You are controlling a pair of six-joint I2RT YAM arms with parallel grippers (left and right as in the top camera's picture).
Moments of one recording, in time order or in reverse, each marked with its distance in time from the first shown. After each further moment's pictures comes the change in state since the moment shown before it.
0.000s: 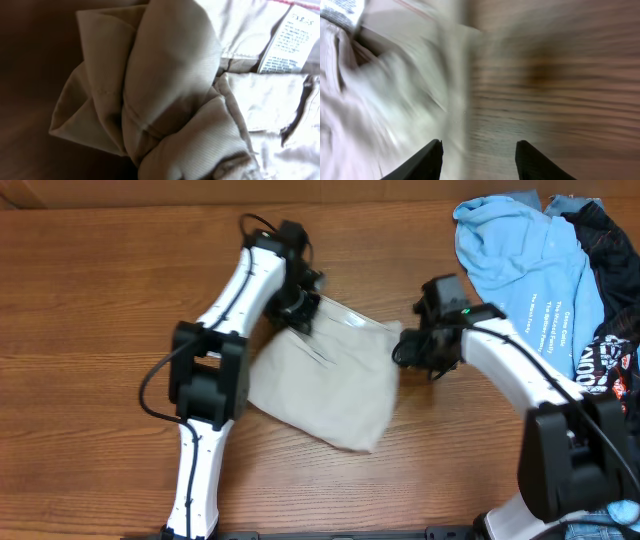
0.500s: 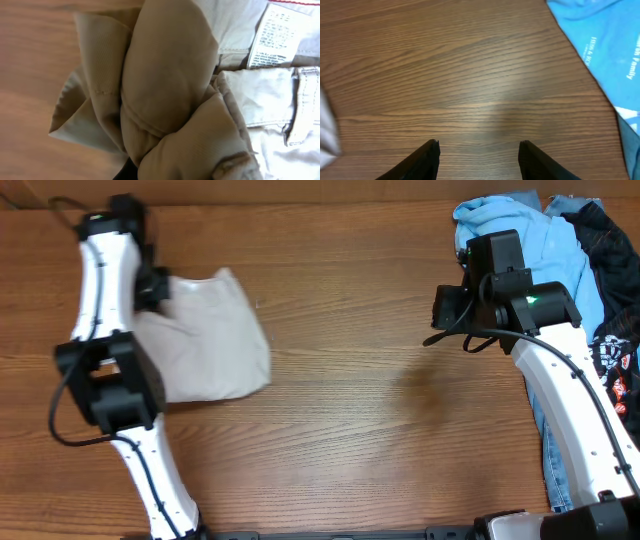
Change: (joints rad) left arm 0.499 -0.092 0.044 -0.054 -0.445 -0.074; right arm -0.034 -0.221 0.244 -0.213 0.185 0.000
